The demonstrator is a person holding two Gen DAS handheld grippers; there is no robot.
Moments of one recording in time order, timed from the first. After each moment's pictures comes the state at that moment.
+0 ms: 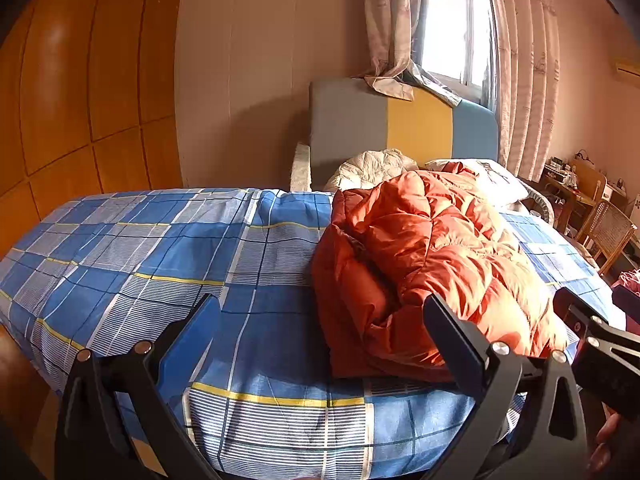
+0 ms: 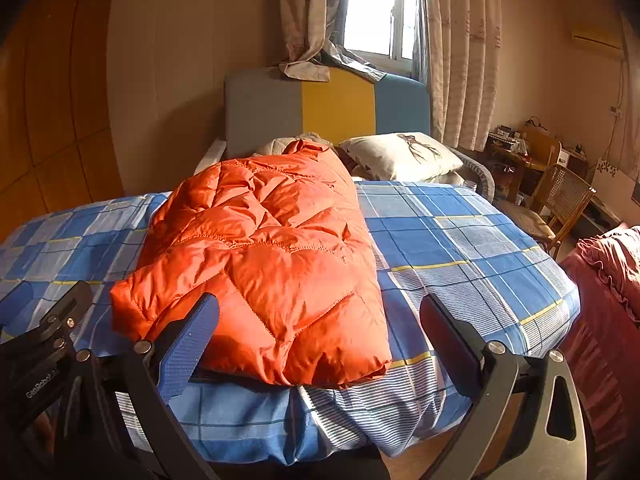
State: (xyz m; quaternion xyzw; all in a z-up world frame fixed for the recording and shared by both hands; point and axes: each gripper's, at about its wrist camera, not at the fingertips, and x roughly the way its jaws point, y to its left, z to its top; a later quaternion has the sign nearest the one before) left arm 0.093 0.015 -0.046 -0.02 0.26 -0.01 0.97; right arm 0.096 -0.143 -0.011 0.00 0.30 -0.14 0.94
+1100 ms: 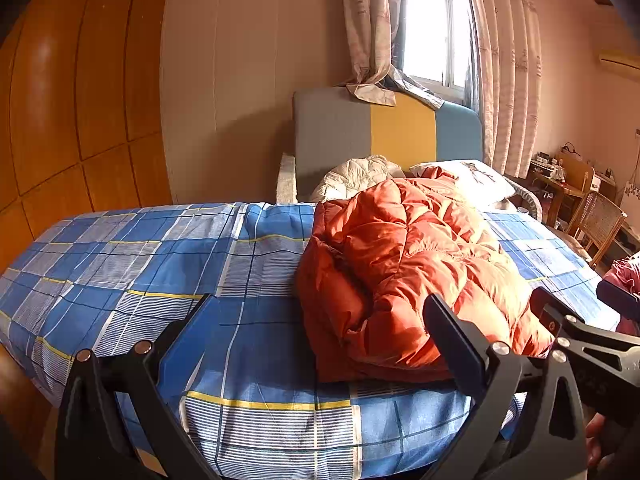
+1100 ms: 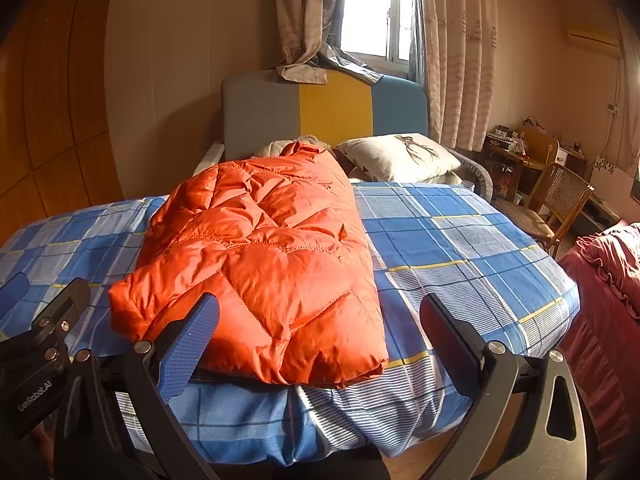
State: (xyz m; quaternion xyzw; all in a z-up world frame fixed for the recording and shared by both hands) left arm 0.081 0.002 -0.033 0.00 0.24 -0.04 0.97; right arm 0.095 -0.147 -0.012 0.01 0.30 -0.14 0.94
